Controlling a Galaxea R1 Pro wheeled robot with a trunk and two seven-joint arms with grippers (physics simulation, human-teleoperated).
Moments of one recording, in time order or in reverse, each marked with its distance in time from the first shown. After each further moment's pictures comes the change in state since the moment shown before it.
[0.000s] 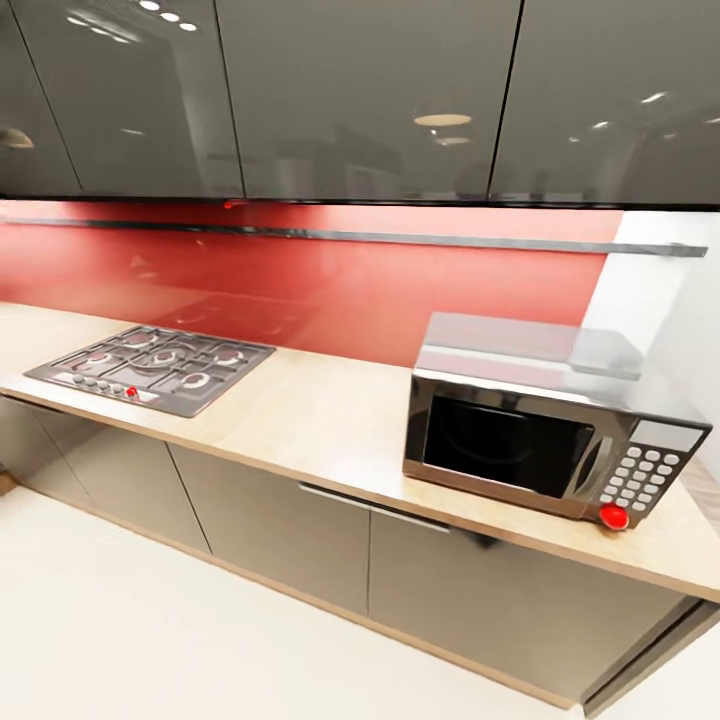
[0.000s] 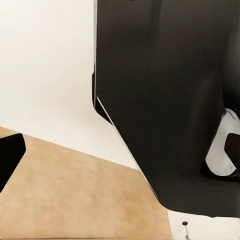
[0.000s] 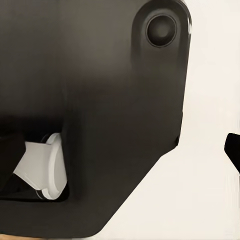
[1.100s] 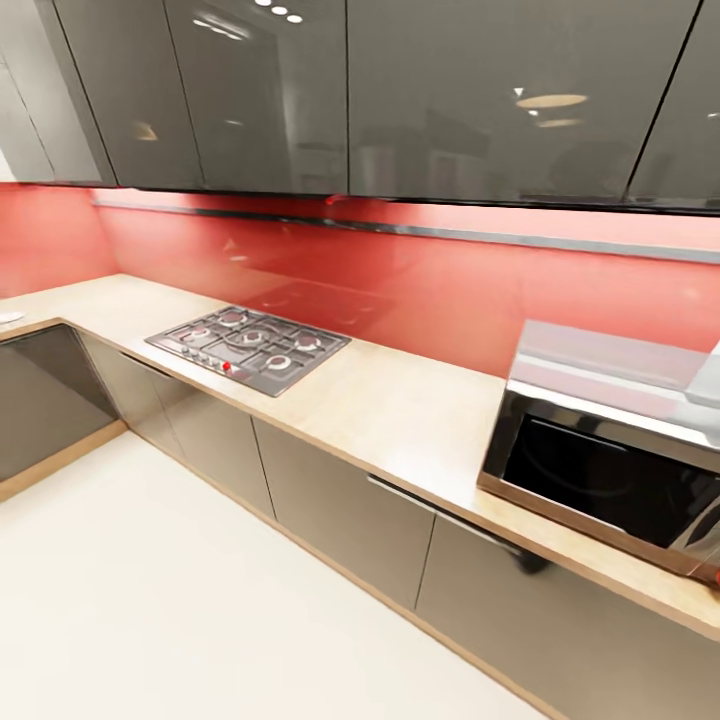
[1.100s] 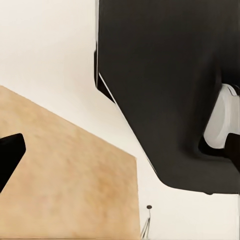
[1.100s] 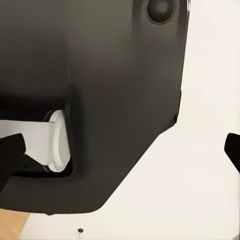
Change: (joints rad) left arm 0.000 -0.001 0.000 0.000 0.000 -0.001 0.000; right arm 0.000 0.000 0.000 0.000 0.000 0.000 0.000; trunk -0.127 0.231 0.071
